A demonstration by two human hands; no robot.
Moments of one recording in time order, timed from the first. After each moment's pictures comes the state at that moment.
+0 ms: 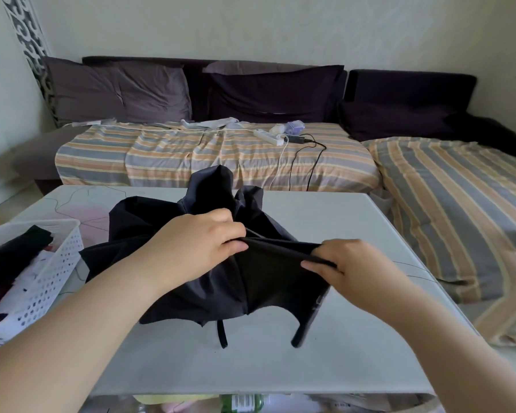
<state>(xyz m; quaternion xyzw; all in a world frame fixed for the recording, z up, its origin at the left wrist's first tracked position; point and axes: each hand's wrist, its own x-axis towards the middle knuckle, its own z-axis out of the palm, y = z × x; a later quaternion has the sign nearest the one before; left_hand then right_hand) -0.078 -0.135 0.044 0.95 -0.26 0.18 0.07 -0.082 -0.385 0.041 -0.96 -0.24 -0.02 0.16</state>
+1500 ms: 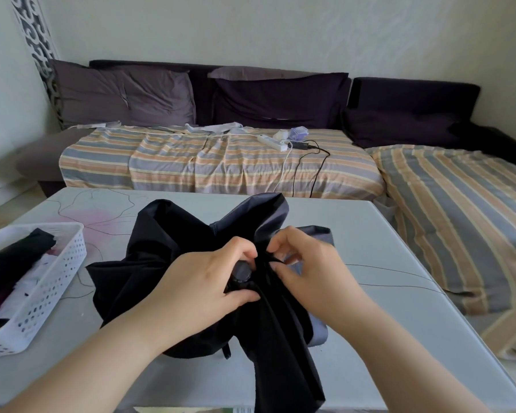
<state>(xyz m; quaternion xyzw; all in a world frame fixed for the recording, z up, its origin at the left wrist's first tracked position) -0.112 -0.141 0.021 0.93 -0.22 0.19 0.20 -0.081 -0.329 0.029 -0.86 -0.28 -0.10 0.41</state>
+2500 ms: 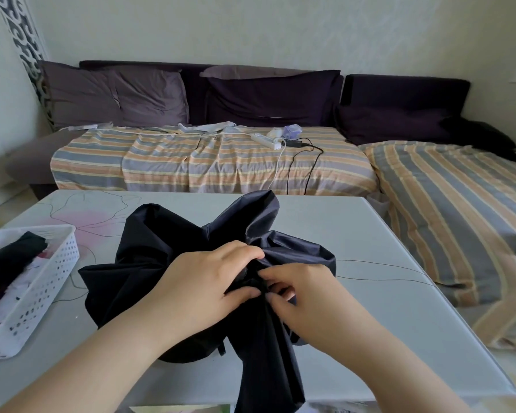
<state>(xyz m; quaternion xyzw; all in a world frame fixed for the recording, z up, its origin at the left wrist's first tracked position) -0.107 -0.149 0.019 0.92 -0.29 0.24 0.13 -0.113 -0.338 0.027 -0.90 -0.28 -0.03 0.34</state>
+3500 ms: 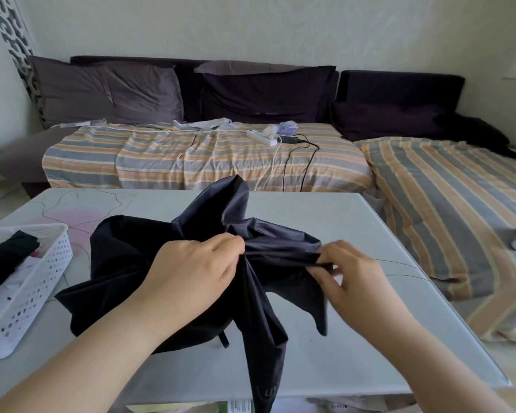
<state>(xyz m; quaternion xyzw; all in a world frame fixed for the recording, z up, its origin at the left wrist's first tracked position) -0.097 -0.148 0.018 0.89 -0.27 0.36 0.04 -0.095 -0.391 0.006 -0.92 -0.17 -0.17 0.31</state>
